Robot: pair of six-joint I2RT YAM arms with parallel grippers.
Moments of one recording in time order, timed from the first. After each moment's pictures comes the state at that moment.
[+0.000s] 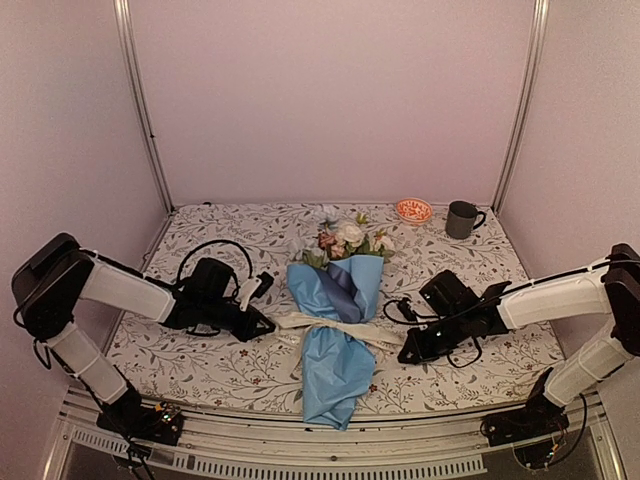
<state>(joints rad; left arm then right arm) -0.62 1.60 0.57 0.20 0.40 -0.12 0.81 1.47 0.62 -0.24 -0.29 0.54</state>
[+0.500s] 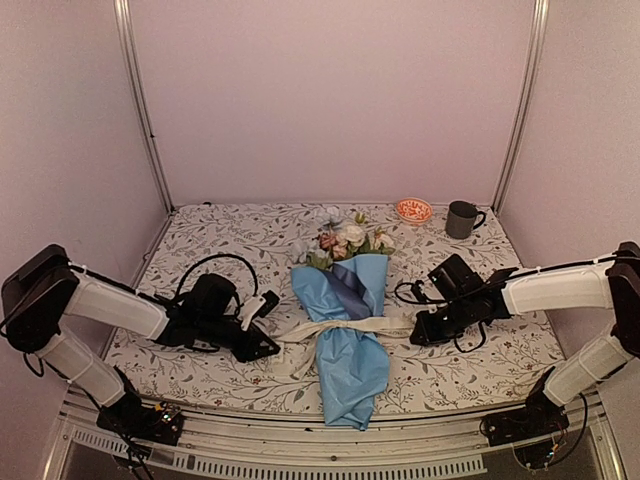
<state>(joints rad) -0.74 1.50 0.47 0.20 0.41 -0.16 0.70 1.46 0.69 -0.34 -0.17 0.47</state>
